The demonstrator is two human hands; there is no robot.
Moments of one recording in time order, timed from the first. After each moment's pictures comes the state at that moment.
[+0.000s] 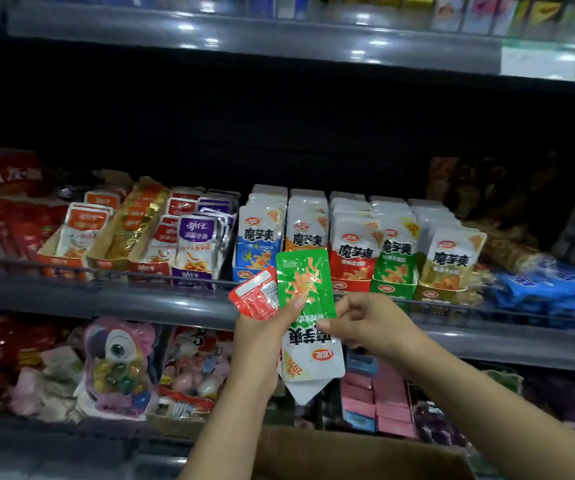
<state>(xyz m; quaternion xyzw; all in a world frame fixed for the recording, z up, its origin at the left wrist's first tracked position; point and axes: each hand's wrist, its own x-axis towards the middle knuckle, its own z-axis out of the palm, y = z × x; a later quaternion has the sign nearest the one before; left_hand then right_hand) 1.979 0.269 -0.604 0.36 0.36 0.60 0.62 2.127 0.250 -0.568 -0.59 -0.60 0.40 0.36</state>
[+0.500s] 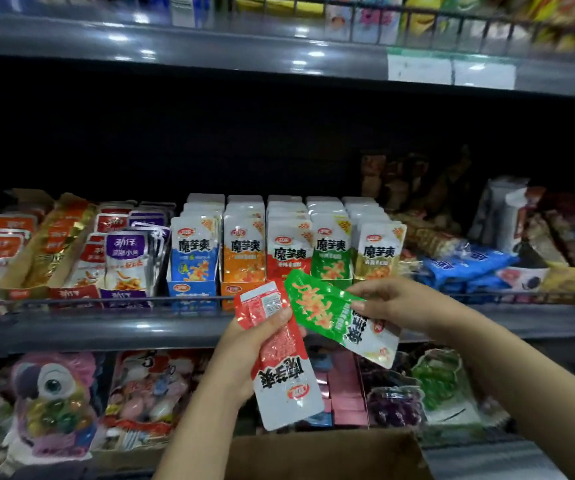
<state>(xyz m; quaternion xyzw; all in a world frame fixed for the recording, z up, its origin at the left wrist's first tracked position) 2.023 0.266 -0.602 0.40 0.32 0.46 0.73 2.229 0.218 -0.529 -0.64 -0.62 0.35 0.28</state>
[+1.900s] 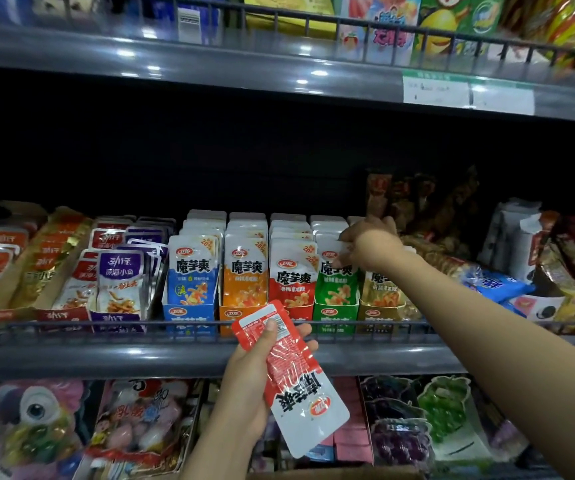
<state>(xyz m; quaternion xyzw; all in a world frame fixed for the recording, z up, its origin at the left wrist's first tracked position) 2.035 0.266 -0.592 0.34 0.30 0.49 0.75 2.233 0.347 -0.480 -0.77 -0.62 -0.13 -0.03</state>
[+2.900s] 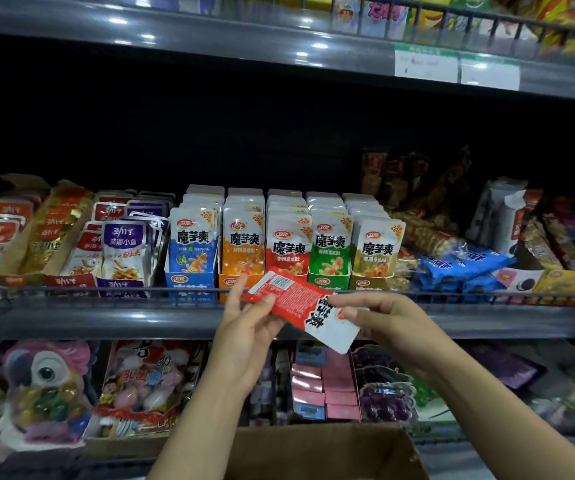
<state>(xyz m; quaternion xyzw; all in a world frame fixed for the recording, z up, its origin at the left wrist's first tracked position) 2.028 0.262 -0.596 0.31 0.25 0.54 0.74 2.209 0.198 -0.558 -0.56 -0.50 0.46 0.48</state>
